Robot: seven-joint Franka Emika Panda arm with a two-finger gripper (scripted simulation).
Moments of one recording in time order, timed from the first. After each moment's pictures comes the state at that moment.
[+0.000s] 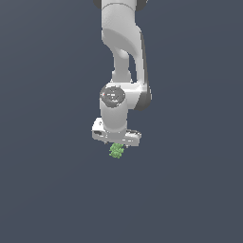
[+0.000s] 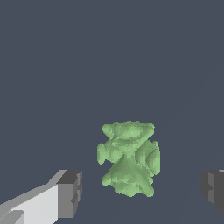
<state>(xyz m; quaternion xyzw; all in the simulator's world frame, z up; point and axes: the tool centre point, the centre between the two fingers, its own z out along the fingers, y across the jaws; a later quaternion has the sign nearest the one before) 0.028 -0.024 0.093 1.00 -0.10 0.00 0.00</state>
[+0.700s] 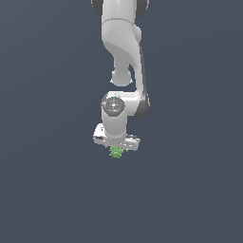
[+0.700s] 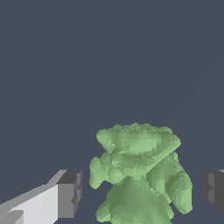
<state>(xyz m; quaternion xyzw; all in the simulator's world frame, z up) 0.028 -0.024 0.054 1.00 -0.10 0.00 0.00</state>
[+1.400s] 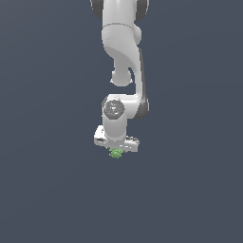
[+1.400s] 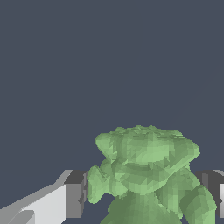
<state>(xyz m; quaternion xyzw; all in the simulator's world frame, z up) 0.029 -0.024 0.041 1.00 -0.10 0.00 0.00</state>
